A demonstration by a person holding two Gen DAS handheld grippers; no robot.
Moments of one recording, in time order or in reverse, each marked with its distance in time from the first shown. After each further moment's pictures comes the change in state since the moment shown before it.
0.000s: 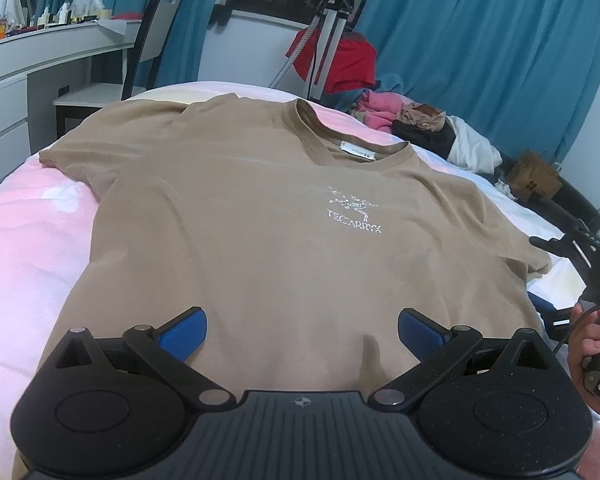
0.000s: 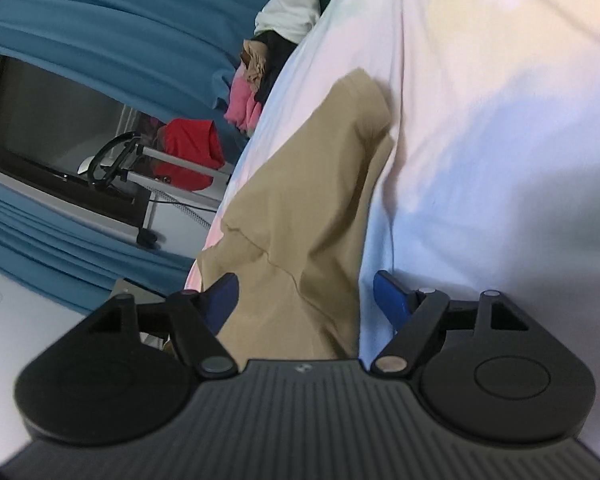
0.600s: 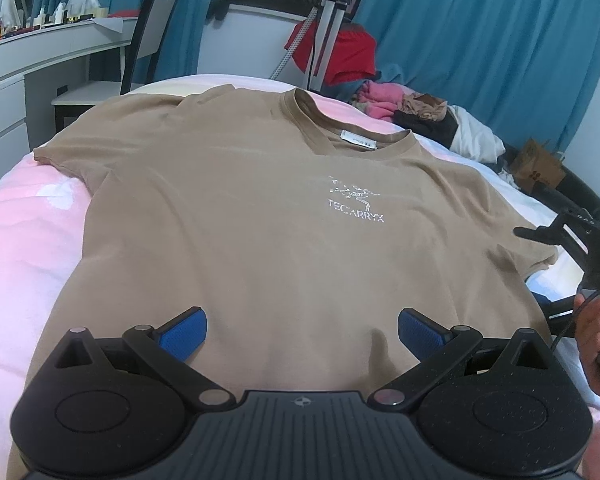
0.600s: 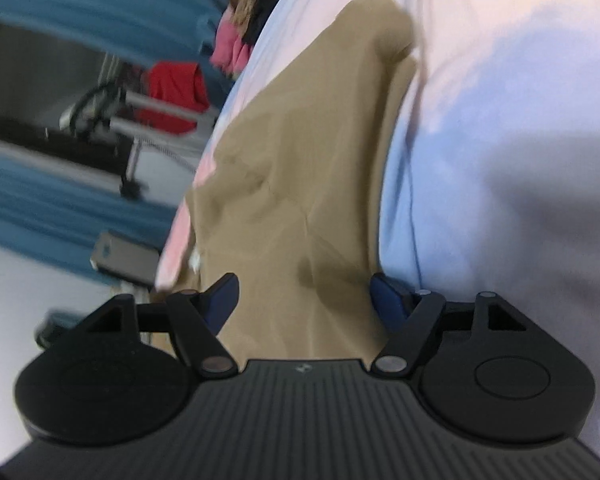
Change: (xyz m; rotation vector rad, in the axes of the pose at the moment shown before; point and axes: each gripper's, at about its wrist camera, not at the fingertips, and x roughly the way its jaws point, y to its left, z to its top) left arm 0.005 -0.003 -0.003 0.014 0.015 0.014; right arm 0.017 0.018 -0.022 0.002 0.138 -0.054
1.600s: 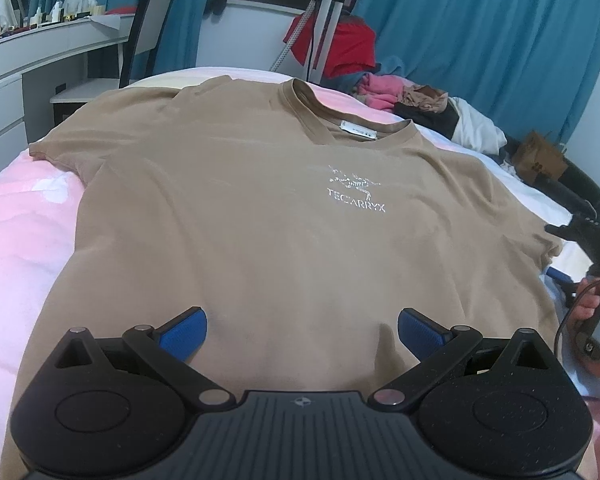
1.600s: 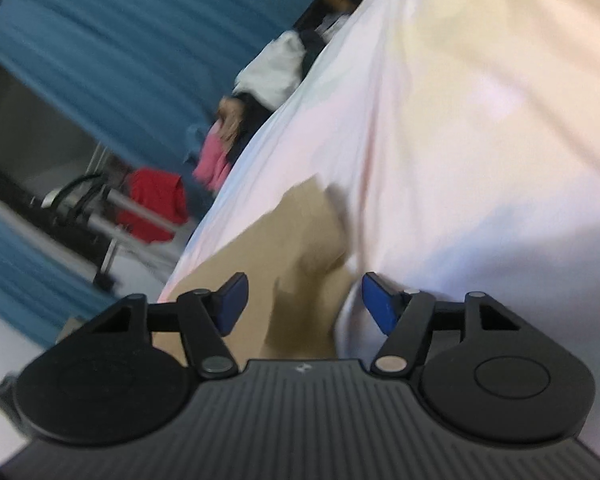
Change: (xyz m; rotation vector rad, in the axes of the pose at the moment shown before) left arm 0.008 -0.002 -0.003 0.018 0.021 0.006; right arm -0.016 -0.033 0.050 -0.070 -0.367 -0.070
